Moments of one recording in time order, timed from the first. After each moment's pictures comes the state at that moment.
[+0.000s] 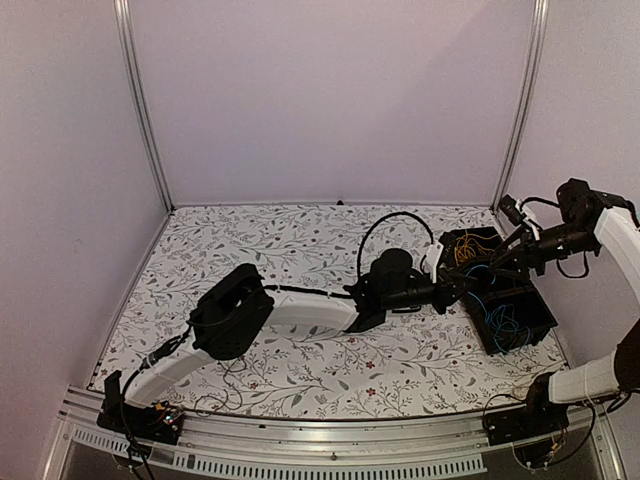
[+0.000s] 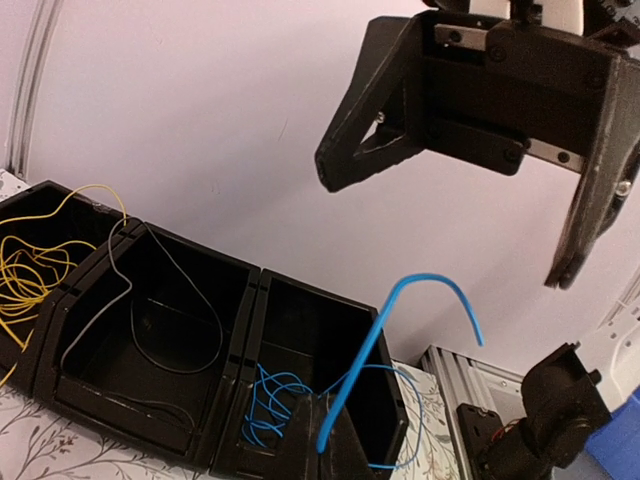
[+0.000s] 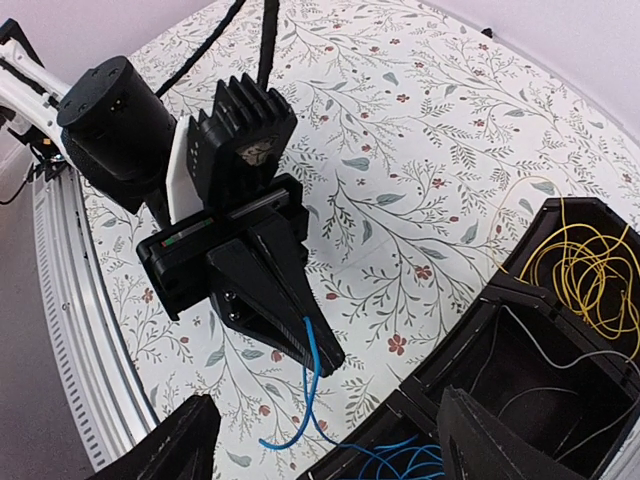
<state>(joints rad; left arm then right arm) -1.13 2.67 2.07 0.67 0.30 -0.45 -0.17 1.21 1.17 -1.18 -0.81 -0.92</state>
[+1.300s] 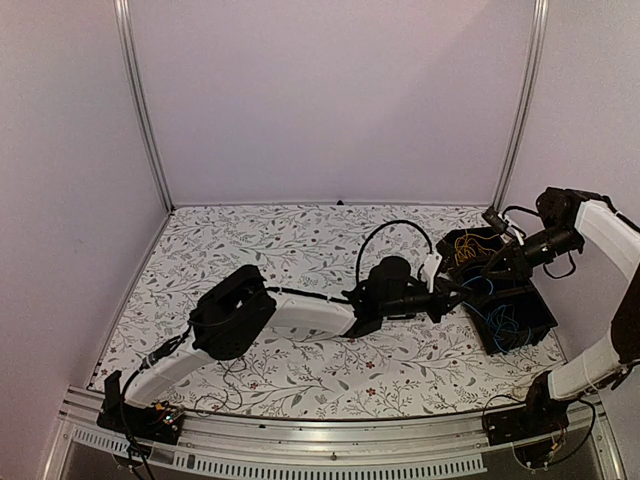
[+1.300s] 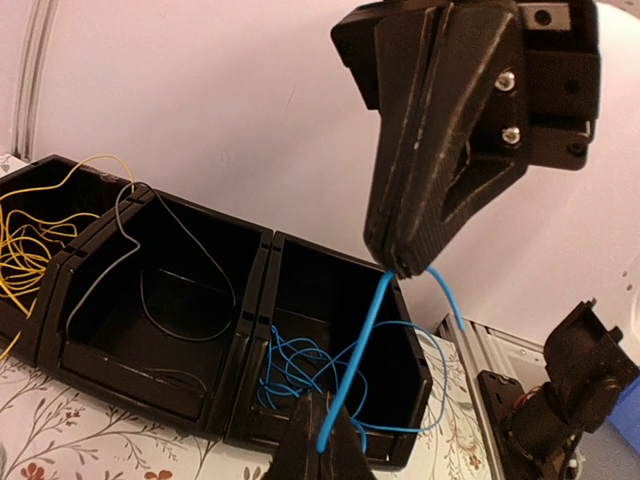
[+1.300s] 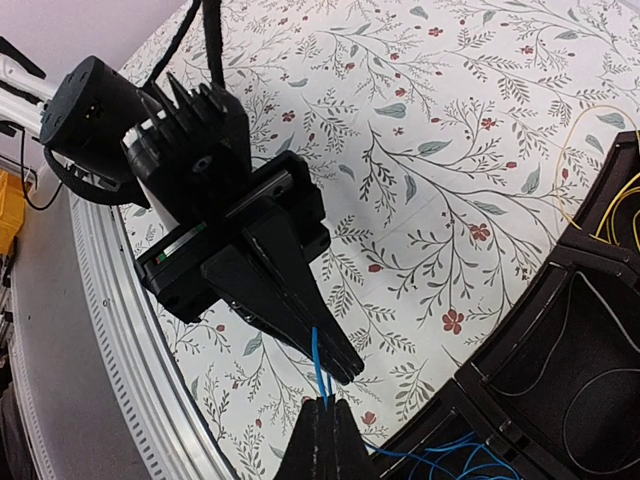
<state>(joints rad) -1.14 2.67 2.02 0.68 0.30 -0.39 -0.10 1.38 1.17 -1.22 -0.80 -0.83</state>
